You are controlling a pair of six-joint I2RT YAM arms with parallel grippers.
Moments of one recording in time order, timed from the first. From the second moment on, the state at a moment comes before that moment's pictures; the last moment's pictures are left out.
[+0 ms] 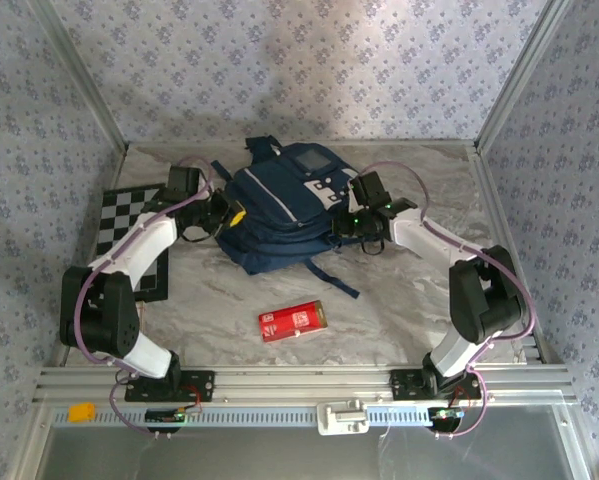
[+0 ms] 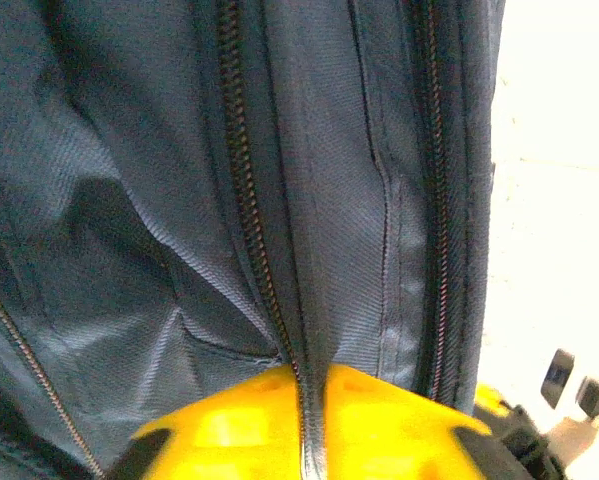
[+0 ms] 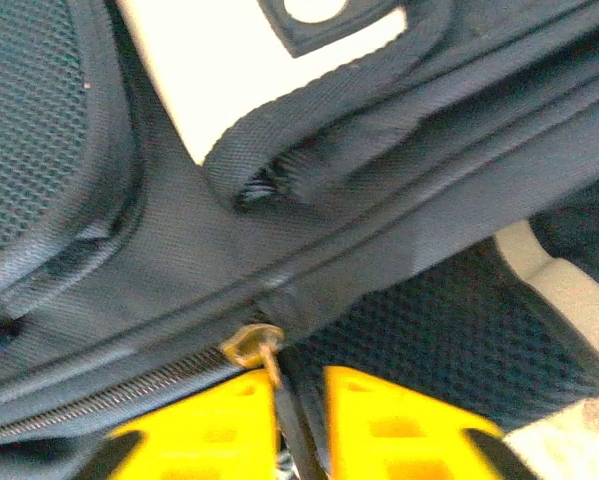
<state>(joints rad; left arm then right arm) -0.19 1.52 1.10 -0.41 0.51 -1.02 0.44 1.62 1.16 -0.50 -0.16 0.41</state>
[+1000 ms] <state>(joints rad) -0.72 1.39 1.13 -0.59 -0.24 -0.75 0.39 1.94 1.49 -0.46 -0.47 0.64</state>
